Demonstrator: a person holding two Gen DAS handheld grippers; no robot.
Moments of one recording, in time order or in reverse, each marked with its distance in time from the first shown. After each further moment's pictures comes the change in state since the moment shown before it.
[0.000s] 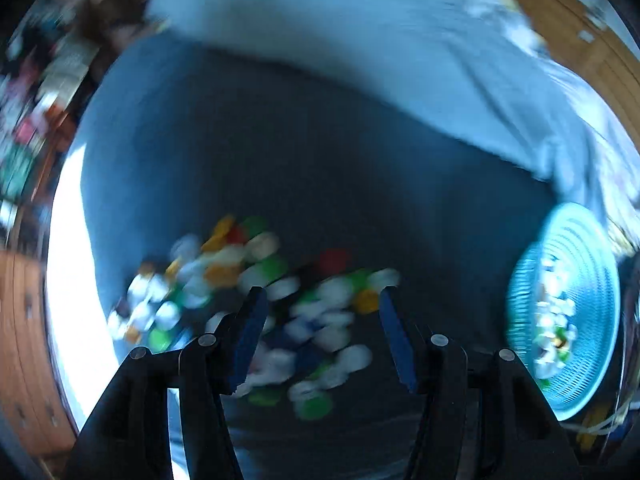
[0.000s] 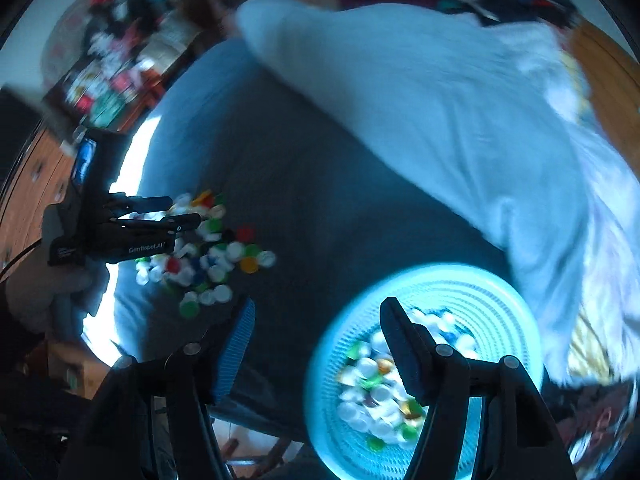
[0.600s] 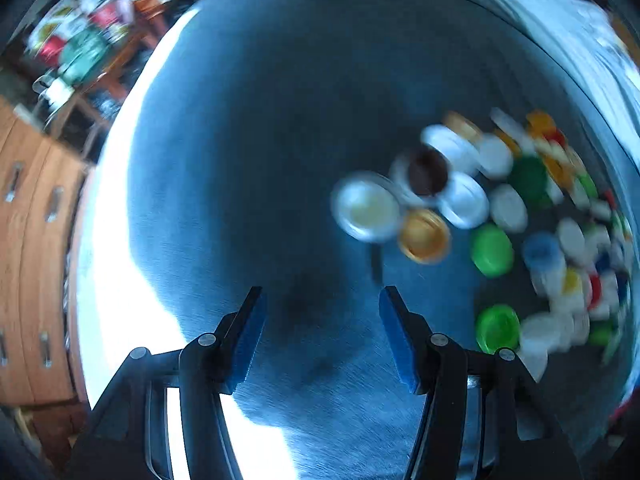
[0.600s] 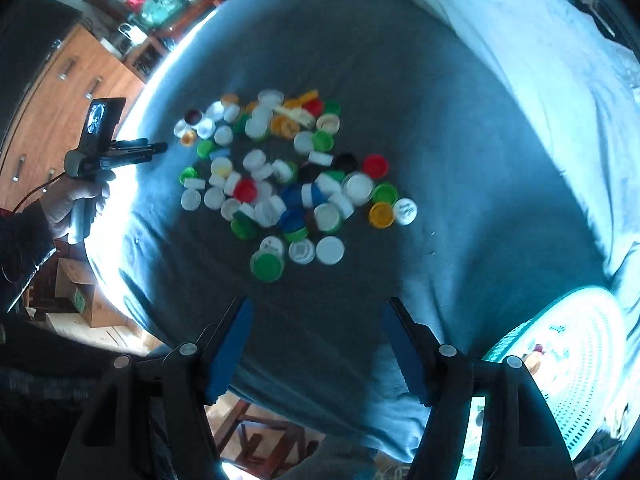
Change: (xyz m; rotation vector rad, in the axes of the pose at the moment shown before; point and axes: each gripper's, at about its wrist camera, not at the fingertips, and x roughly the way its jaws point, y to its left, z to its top) left arm 0.111 0.278 -0.142 -0.149 0.046 0.114; right arm 0.145 0.132 -0.016 -0.143 0.256 0.104
